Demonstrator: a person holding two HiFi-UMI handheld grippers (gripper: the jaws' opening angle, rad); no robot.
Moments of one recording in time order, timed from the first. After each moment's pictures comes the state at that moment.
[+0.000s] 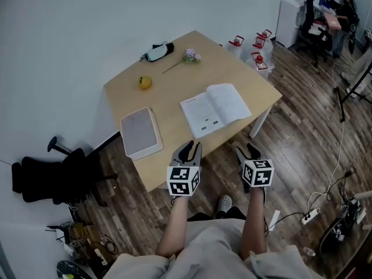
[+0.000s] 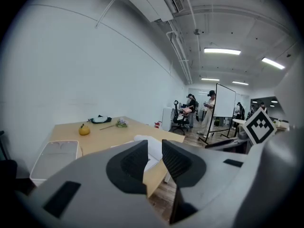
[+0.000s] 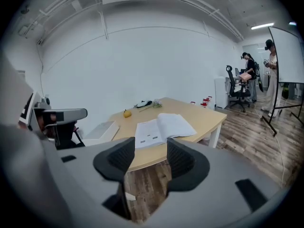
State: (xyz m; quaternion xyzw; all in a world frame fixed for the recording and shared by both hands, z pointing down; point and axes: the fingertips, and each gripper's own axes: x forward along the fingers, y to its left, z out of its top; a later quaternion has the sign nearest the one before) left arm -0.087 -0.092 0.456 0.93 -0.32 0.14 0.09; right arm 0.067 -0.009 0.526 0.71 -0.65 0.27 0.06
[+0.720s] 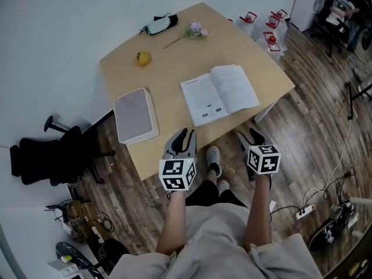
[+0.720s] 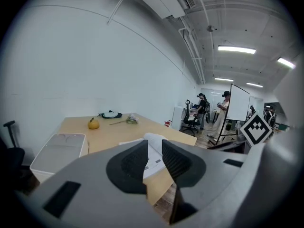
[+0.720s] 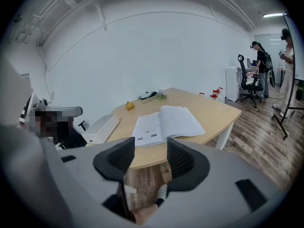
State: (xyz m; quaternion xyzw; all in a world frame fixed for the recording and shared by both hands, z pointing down) left arm -0.081 -0.145 0.482 0.91 -0.38 0.14 0.12; right arm 0.100 -0.072 0.565 0.66 -0.68 0.32 0.10
